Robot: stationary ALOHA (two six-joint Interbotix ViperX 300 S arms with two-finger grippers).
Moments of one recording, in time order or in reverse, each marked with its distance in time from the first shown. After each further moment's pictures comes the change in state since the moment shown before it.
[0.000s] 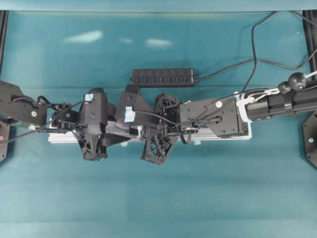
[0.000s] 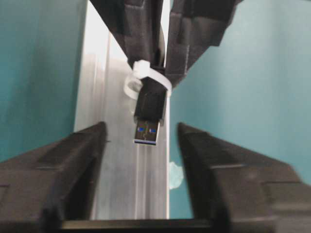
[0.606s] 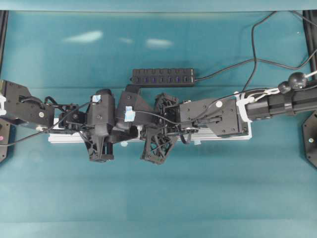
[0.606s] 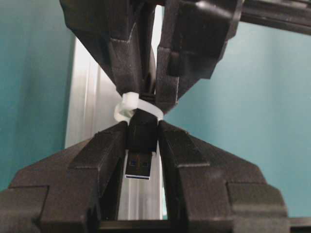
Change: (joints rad) left arm -0.008 0.031 -0.037 0.000 0.005 0.002; right arm 0.000 -0.002 0.000 0.000 -0.002 0.002
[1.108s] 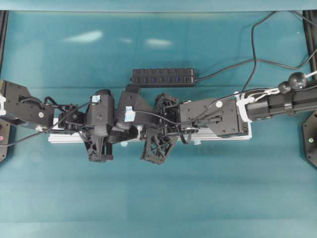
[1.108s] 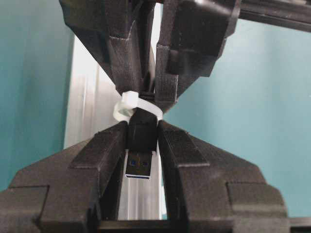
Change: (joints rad) left arm -0.002 -0.002 0.006 0.000 0.002 0.002; right arm 0.000 -0.002 0.000 0.000 -0.002 0.000
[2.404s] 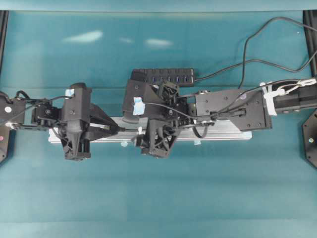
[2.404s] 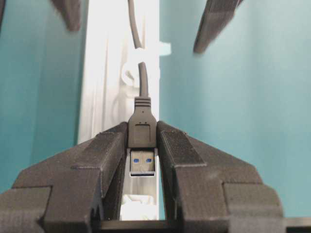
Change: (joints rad) left arm -0.003 -0.262 0.087 0.000 0.166 -0.003; right arm -0.008 -0.135 0.021 -0.083 -0.087 -0.029
